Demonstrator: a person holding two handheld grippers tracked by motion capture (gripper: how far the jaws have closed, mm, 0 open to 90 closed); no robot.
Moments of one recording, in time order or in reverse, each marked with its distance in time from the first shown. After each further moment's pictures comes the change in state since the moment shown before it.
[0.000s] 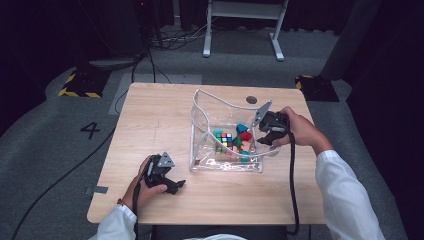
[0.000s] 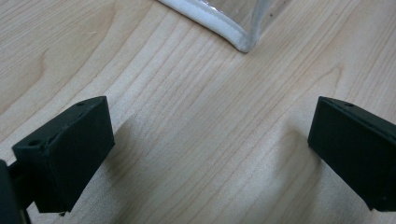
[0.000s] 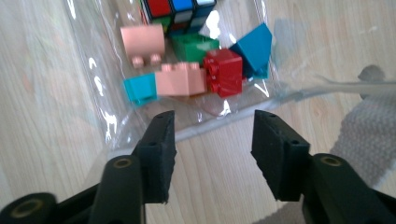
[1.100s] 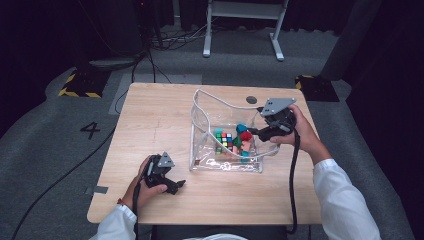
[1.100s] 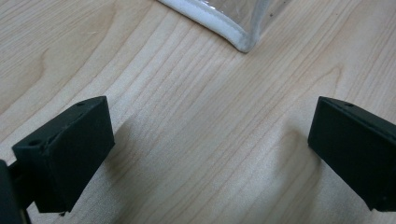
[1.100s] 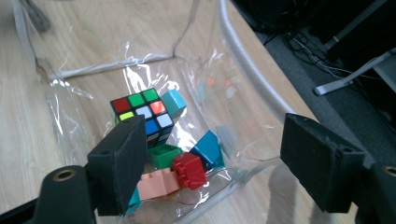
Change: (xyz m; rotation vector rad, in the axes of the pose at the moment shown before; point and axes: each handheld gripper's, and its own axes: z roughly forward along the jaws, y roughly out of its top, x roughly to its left) left arm 0.000 0.000 0.000 0.000 0.000 -0.002; right arm 0.014 -0.002 -0.036 -0.441 -0.208 0.176
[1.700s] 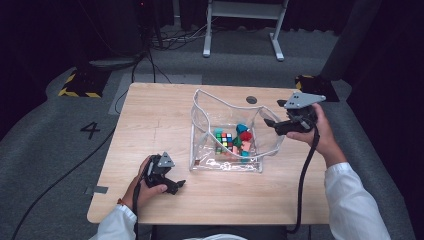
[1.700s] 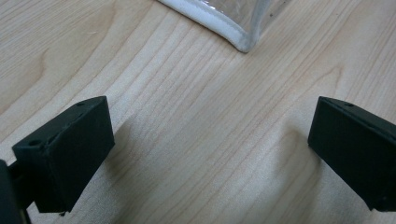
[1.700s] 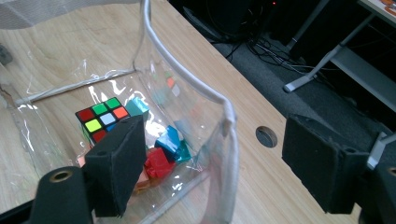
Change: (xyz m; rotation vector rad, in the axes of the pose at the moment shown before) left arm 0.000 0.000 0.000 0.000 0.000 0.002; right arm -0.023 -0.024 -0.039 -0.077 -0.119 0.120
